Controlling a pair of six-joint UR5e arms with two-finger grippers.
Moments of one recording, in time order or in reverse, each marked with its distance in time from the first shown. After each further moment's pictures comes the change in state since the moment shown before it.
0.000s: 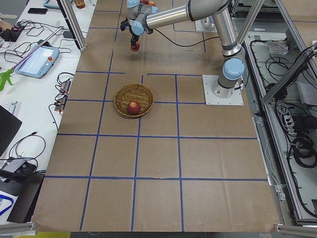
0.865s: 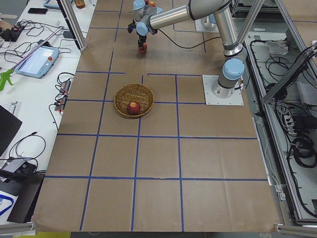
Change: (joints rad) left arm -0.036 0.008 -0.070 -0.012 -0.002 -0.019; right arm 0.000 -0.001 0.000 0.000 0.000 0.000
